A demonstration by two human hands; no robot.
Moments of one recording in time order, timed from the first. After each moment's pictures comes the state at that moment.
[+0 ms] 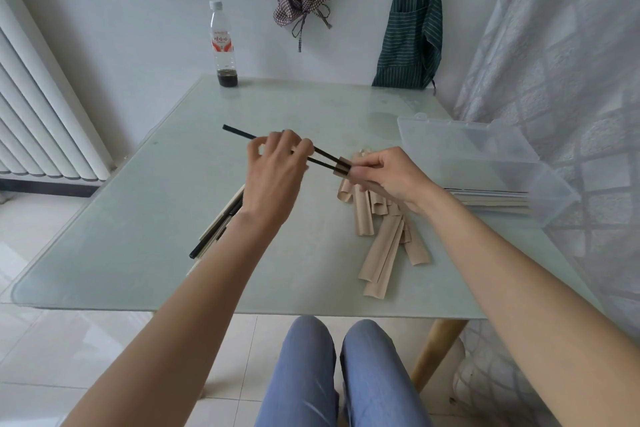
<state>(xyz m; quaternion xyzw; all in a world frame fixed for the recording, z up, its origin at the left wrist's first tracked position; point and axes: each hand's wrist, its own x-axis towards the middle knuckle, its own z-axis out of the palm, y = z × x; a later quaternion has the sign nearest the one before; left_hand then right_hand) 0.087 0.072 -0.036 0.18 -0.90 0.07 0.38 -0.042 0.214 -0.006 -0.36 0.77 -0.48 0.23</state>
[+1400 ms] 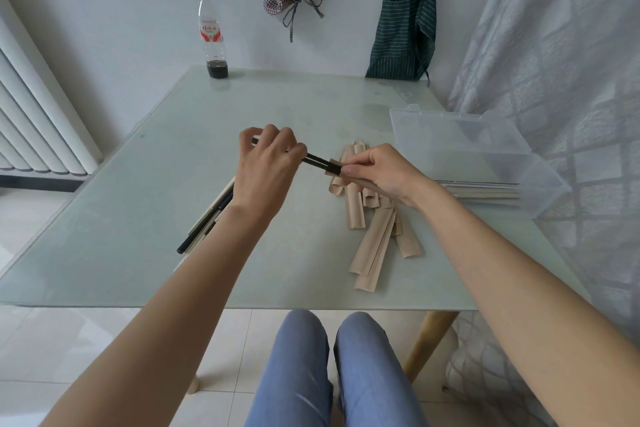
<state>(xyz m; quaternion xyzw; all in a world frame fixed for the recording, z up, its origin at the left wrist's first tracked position) 0.082 0.067 -0.042 0.15 -0.88 0.20 0.40 -0.046 0.219 -0.008 -0.40 0.78 -0.42 0.23</state>
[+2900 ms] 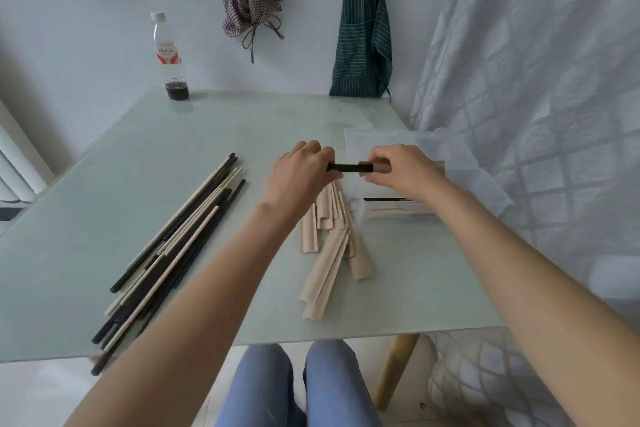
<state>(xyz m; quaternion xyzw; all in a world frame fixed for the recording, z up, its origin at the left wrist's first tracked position) -0.005 0.142 -0.004 0.10 -0.95 -0.06 0.27 -0.123 0.289 0.018 -0.42 0.88 -0.21 0.02</state>
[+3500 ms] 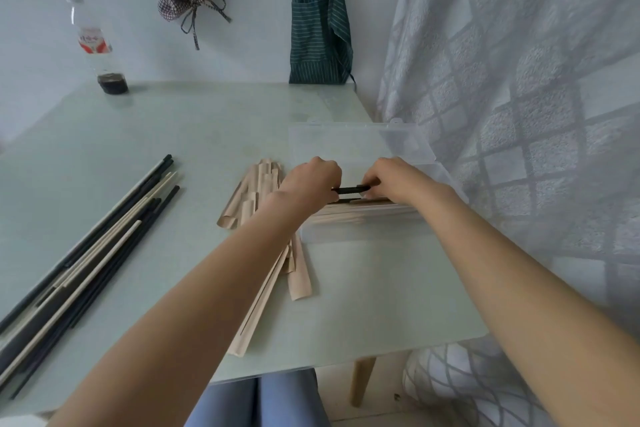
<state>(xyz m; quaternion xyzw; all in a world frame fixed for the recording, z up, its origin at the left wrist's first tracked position) -0.111 0.204 -0.018 0.09 -0.99 -0.11 0.02 -0.210 0.336 -0.012 -0.36 0.92 -0.09 0.12</state>
